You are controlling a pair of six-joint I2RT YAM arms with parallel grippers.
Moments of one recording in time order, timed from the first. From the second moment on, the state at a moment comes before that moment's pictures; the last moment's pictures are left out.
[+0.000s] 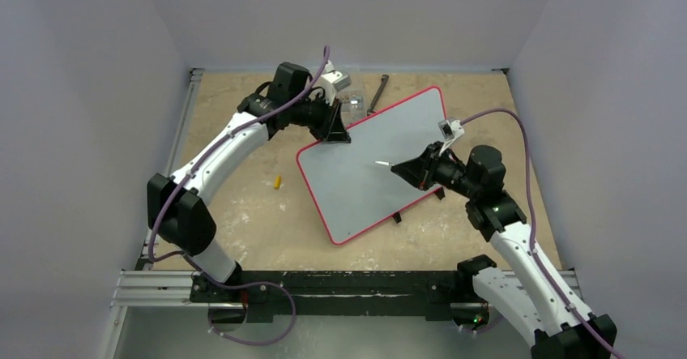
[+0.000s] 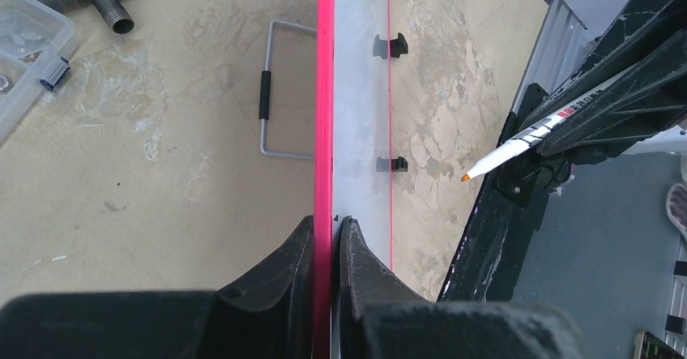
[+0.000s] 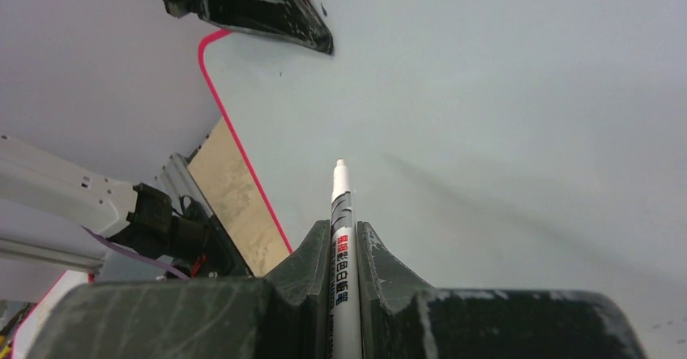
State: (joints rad) left arm -0.50 1.64 1.54 -0.61 0.69 0.01; right arm 0.31 0.75 0.65 -0.12 -0.58 0.48
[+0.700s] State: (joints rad) left arm -0.56 1.60 1.54 -0.61 0.56 -0.01; right arm 0.62 0.96 0.67 0.24 -0.56 0.37
